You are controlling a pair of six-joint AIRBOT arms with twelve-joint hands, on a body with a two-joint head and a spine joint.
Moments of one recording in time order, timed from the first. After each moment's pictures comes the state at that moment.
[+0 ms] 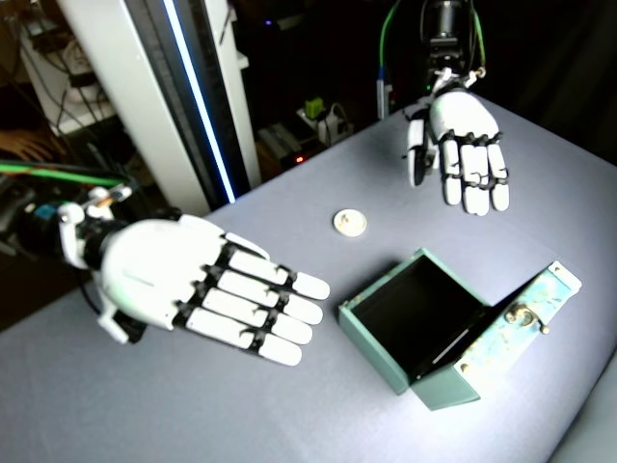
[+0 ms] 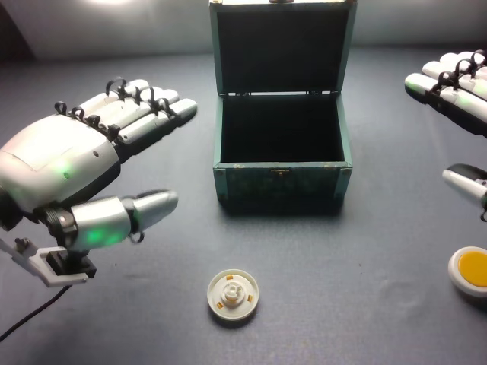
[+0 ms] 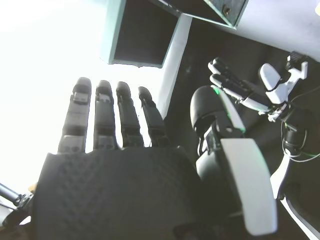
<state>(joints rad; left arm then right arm) 0.86 -0.98 1.11 -0.02 -1.05 0.81 -0.90 -0.84 0.92 0.21 1.04 -1.10</state>
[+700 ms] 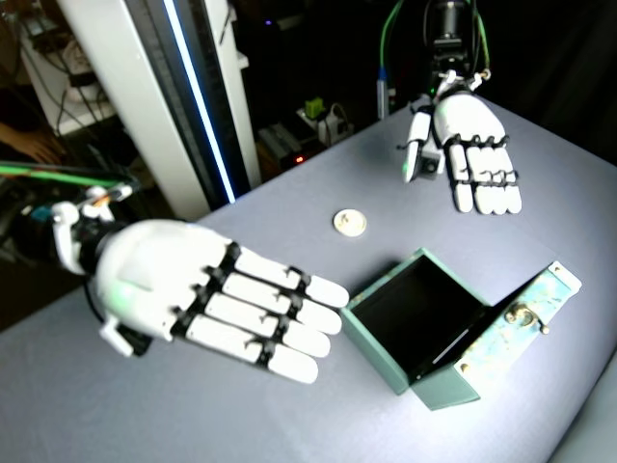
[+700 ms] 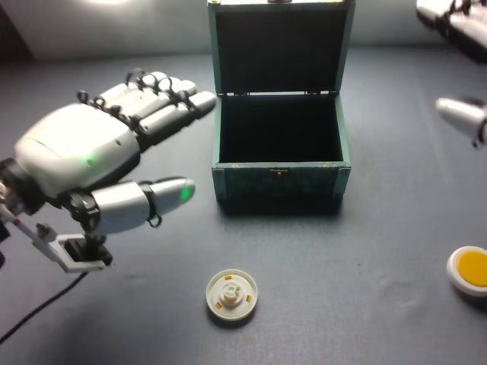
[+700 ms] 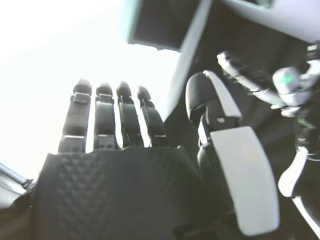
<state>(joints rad) 0.79 -1.03 1.16 0.02 -0.95 0.79 -0.71 -0.88 1.03 0.24 0.97 -1.10</state>
